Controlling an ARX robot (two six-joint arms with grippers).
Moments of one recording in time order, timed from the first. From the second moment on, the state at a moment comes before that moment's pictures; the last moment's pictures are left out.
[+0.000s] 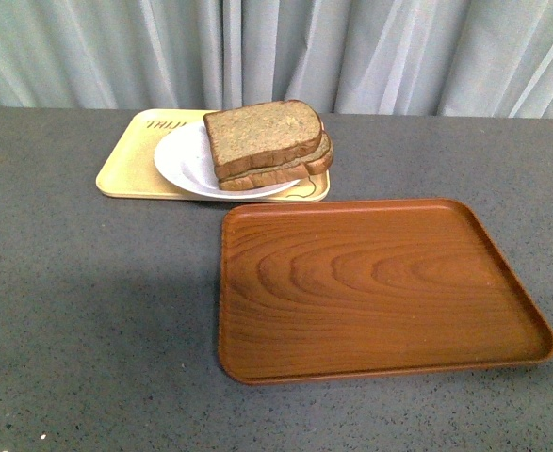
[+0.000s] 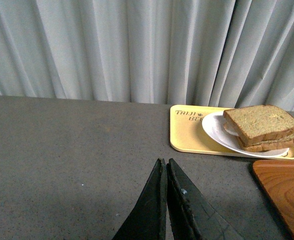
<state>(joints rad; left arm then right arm) 0.00 0.02 0.01 0.00 0.00 -0.01 0.00 0.00 0.02 0.00 0.00 0.00</state>
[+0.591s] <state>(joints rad) 0.00 0.02 0.01 0.00 0.00 -0.01 0.00 0.00 0.02 0.00 0.00 0.00</state>
